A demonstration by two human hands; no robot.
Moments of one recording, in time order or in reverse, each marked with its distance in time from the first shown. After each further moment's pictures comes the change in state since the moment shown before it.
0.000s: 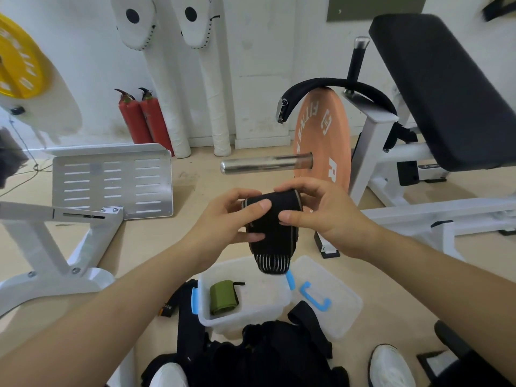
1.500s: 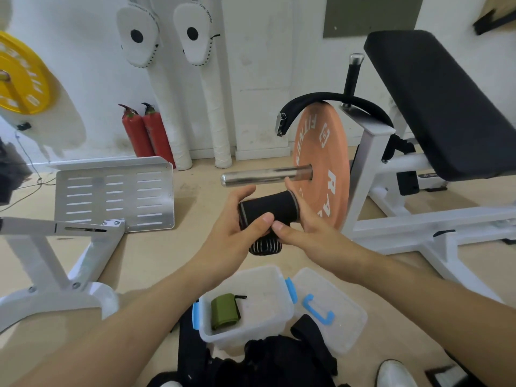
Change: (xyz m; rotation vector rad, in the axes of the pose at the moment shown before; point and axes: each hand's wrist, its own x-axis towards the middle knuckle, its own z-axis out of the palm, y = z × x) left_hand -0.003 -0.001 0.014 0.074 0.021 0.229; right_hand -0.005 -0.003 0.020 -0.045 -0.115 0.128
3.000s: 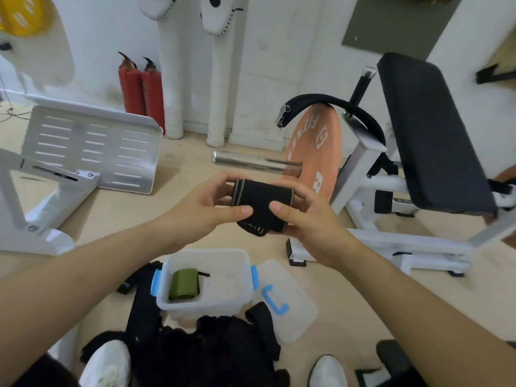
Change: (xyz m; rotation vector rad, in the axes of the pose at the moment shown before) left_hand -0.004 0.002 -0.018 0.129 -0.055 -0.029; right_hand -0.002 -0.005 -0.024 0.200 0.049 -0.010
